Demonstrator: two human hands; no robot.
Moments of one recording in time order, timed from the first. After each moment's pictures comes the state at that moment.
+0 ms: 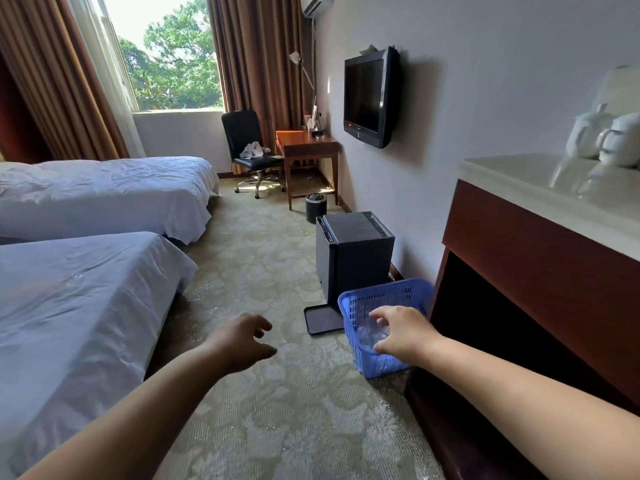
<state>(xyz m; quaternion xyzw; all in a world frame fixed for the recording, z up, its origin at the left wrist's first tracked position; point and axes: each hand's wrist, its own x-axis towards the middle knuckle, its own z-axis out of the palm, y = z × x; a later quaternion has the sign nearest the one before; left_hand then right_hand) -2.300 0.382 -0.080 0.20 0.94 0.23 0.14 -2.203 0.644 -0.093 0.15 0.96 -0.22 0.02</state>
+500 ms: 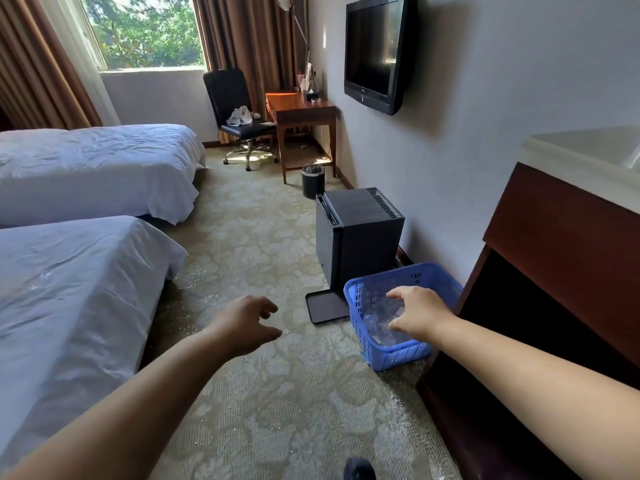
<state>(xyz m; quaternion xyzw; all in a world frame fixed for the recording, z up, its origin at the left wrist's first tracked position) -2.459 0.412 -0.099 0.23 0.94 0.22 0.15 -2.356 0.688 -0.120 0.22 0.95 -0.21 0.03</state>
